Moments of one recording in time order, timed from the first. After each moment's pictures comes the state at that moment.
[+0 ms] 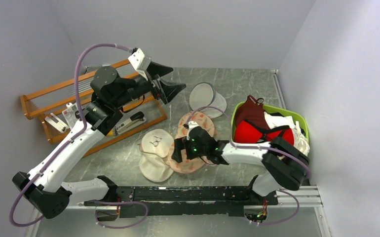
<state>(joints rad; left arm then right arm) -0.62 1.19 1.36 0.02 0.43 -0.19 0.95 1.42 0.57 0.12 -0.04 0.57</state>
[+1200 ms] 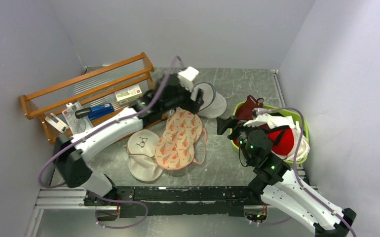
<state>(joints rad) -0.81 1.46 1.35 -0.17 -0.04 -0.10 0.77 0.58 0.53 -0.08 0.54 0.47</state>
